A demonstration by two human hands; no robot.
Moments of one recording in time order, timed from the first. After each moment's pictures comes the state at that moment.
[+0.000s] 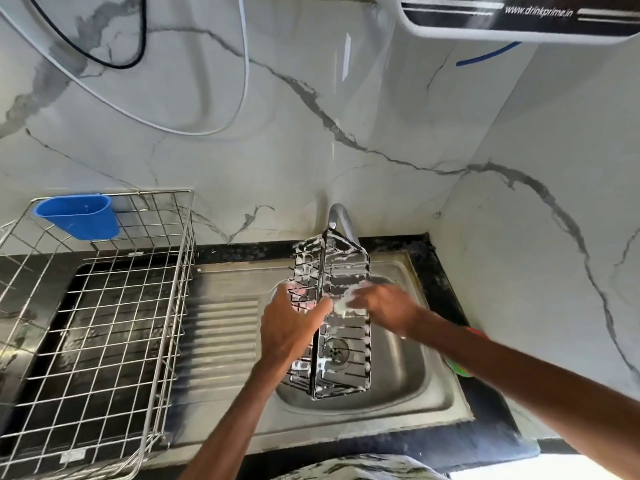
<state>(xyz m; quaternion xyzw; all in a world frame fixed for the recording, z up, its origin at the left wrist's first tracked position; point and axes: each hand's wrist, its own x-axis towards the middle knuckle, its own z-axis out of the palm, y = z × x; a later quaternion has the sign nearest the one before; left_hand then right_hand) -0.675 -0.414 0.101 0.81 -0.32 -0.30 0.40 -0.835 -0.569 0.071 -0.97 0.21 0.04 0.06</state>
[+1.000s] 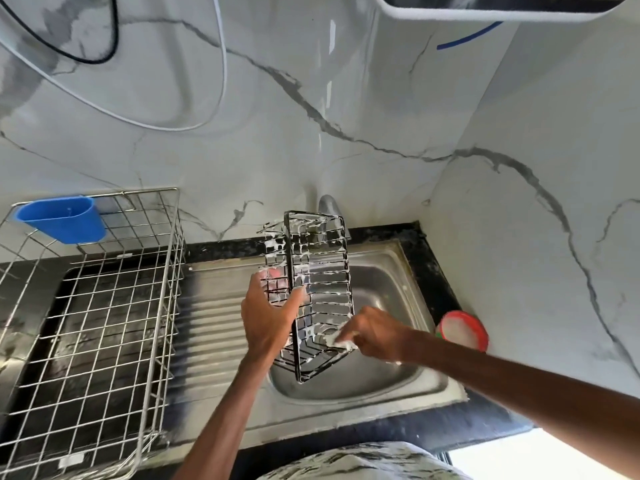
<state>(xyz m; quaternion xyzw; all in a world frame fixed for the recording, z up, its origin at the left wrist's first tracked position) -0.656 -0.412 0.067 0.77 -0.29 -0.22 0.53 -0.850 -0.514 0.064 -0.95 0.20 0.04 0.23</state>
